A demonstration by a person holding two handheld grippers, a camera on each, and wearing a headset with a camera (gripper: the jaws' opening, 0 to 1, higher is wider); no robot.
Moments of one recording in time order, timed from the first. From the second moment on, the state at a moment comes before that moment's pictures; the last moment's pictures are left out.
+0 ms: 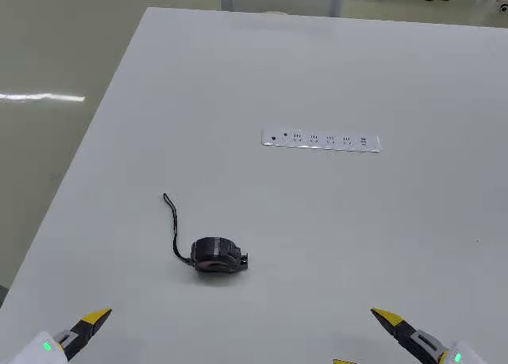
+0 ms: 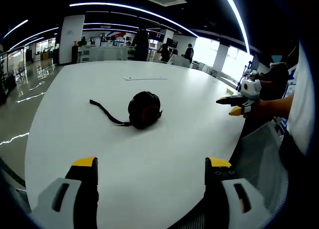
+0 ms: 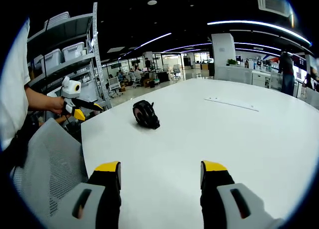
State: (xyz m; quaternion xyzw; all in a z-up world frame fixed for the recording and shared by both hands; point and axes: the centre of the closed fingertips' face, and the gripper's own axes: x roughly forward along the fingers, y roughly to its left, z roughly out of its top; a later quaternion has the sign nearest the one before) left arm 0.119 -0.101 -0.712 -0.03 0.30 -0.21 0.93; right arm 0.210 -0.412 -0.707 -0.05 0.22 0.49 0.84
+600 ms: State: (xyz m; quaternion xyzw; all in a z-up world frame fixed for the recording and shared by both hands) left arm 0.122 -0.102 -0.712 -0.04 0.30 -0.22 0.93; right arm 0.206 -0.417 -0.706 -0.05 0.23 0.49 0.84
